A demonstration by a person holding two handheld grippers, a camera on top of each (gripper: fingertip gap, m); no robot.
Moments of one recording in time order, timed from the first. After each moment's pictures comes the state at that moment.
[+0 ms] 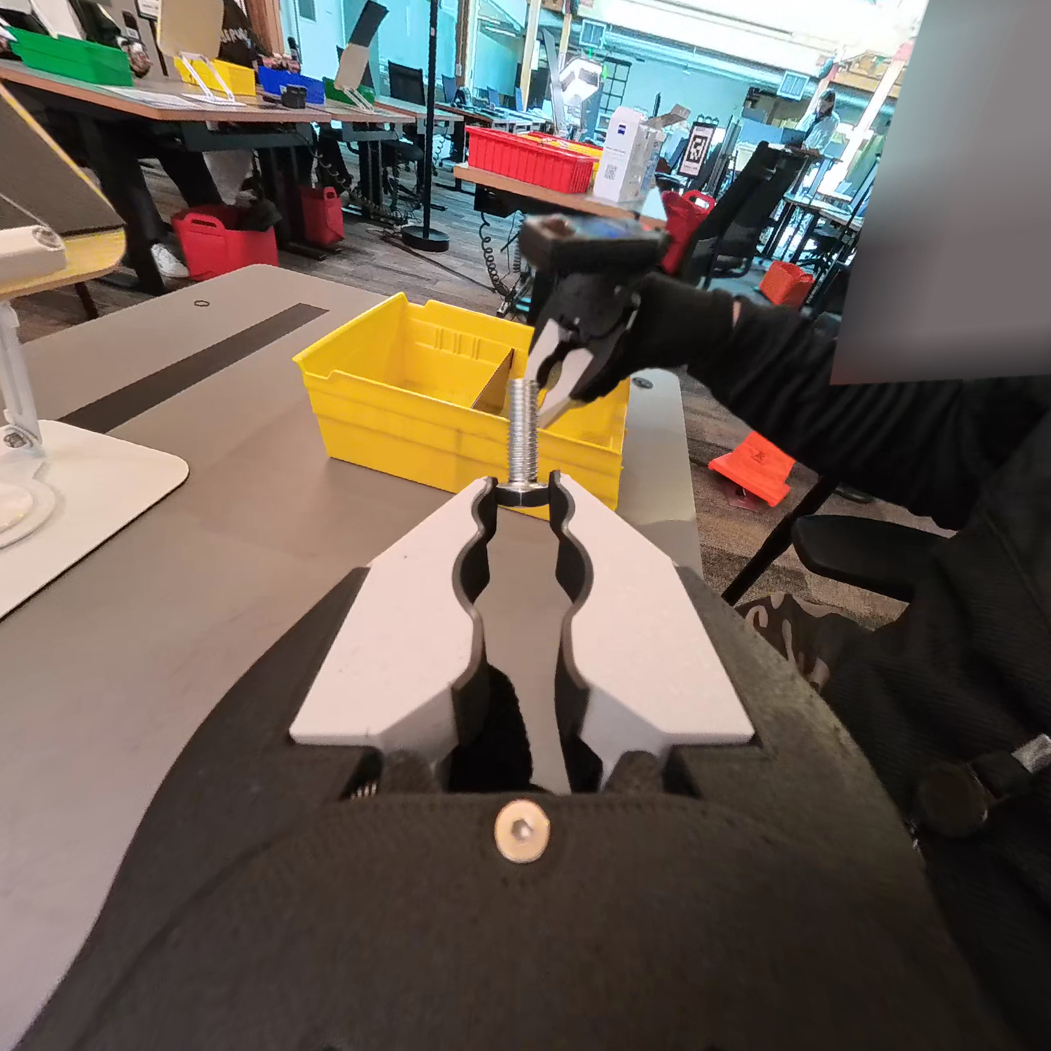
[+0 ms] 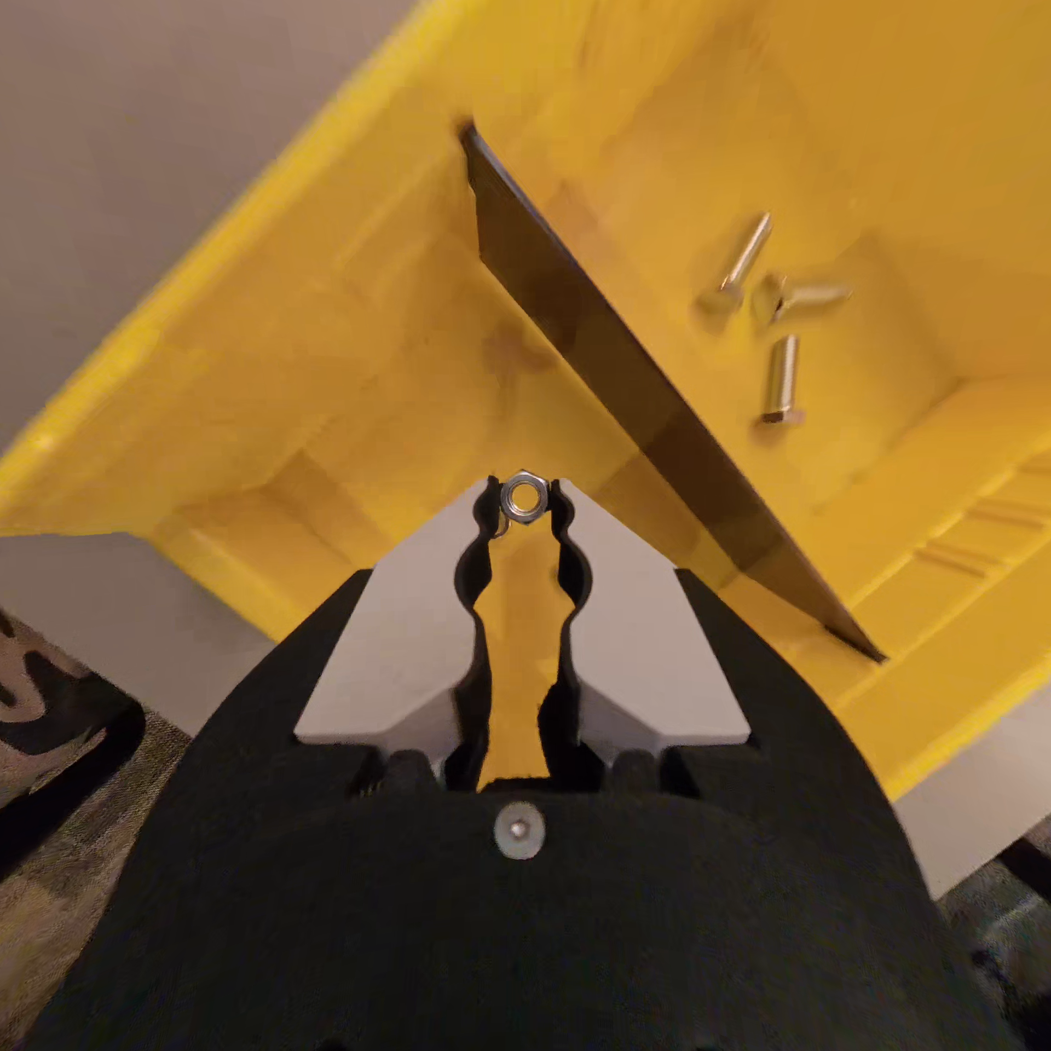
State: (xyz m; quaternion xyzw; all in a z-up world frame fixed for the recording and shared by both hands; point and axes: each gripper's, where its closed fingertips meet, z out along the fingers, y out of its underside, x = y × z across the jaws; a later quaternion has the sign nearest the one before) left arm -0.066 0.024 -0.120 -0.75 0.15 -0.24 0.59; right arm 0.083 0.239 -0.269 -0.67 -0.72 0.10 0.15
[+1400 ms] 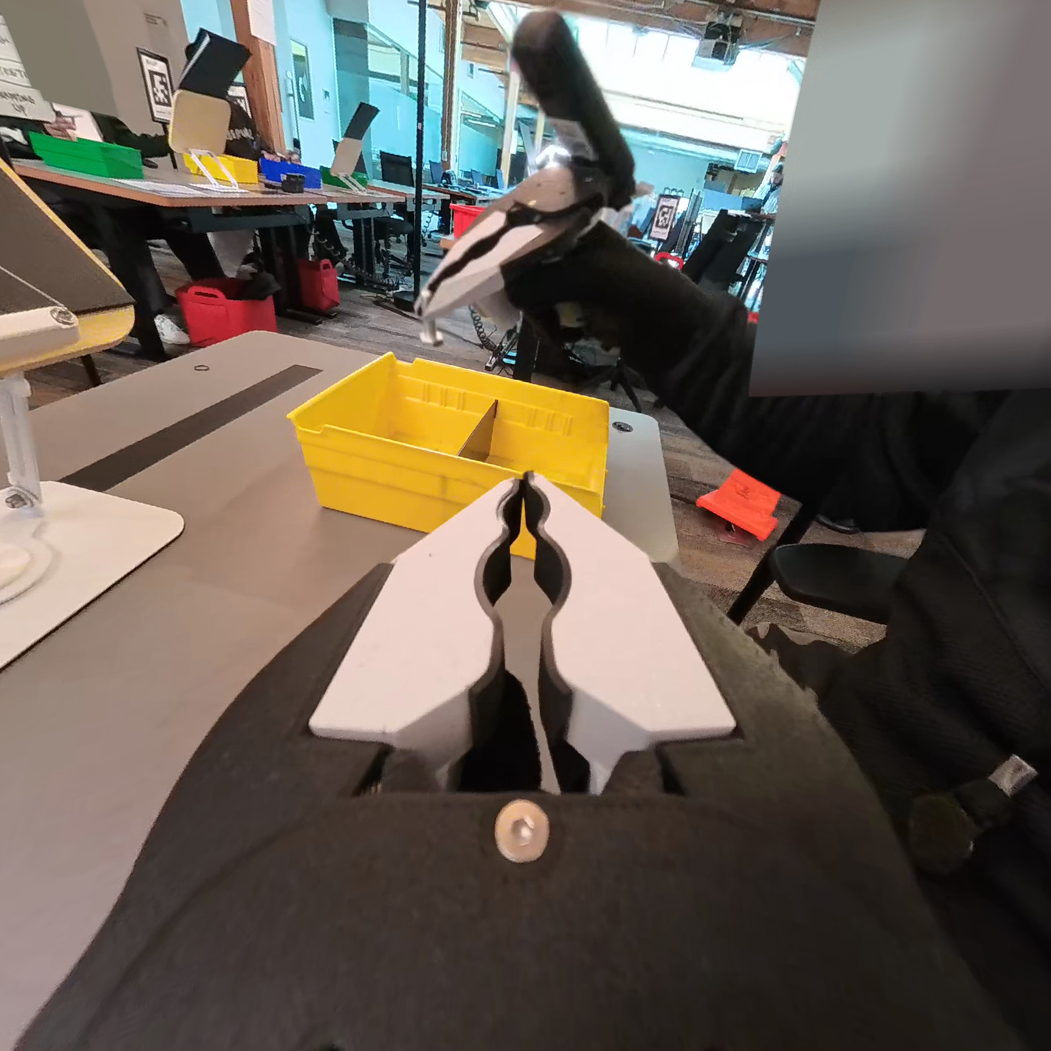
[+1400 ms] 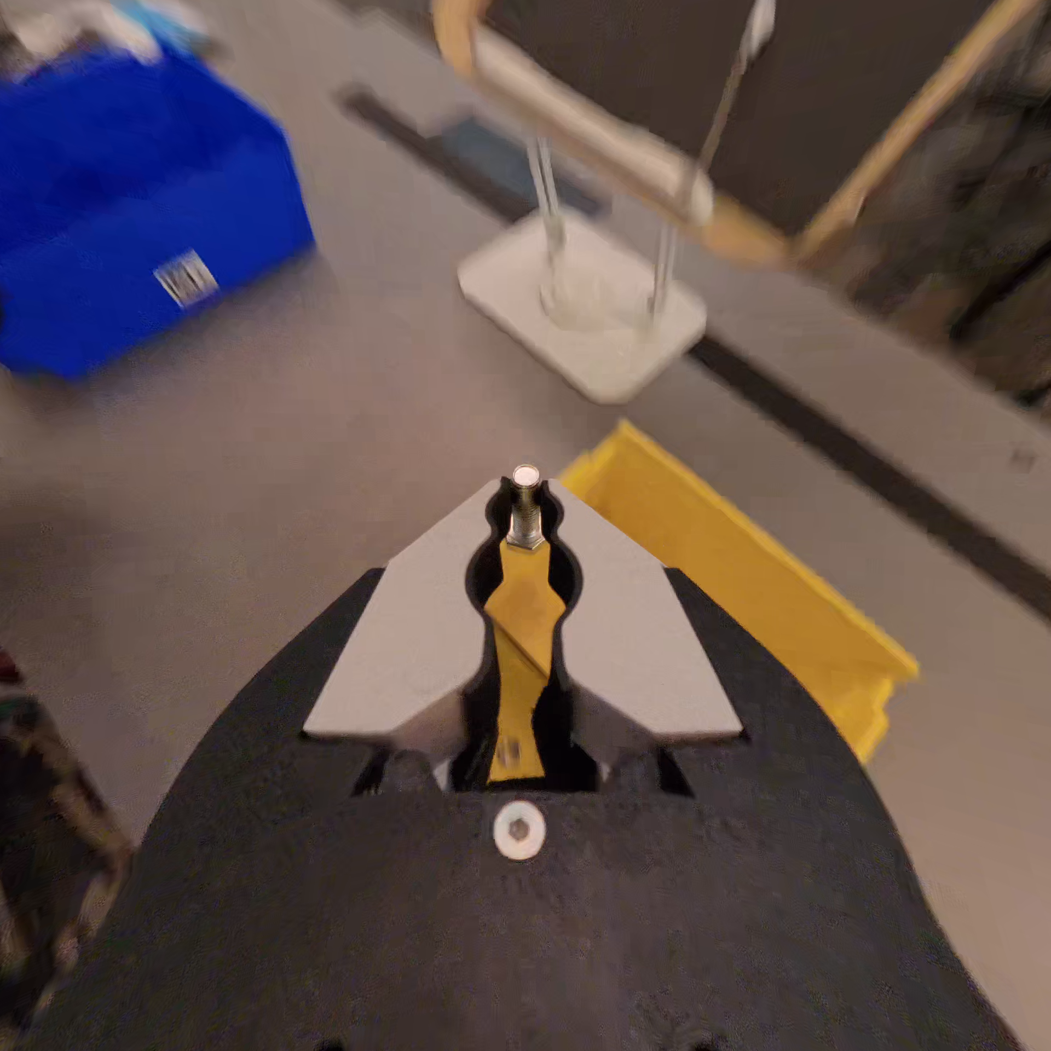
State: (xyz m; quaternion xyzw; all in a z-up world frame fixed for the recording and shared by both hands) left arm -0.062 0.017 -0.099 -0.72 0.15 -0.25 0.63; right arm -0.019 0.241 -0.108 -0.60 -0.65 0.32 0.34
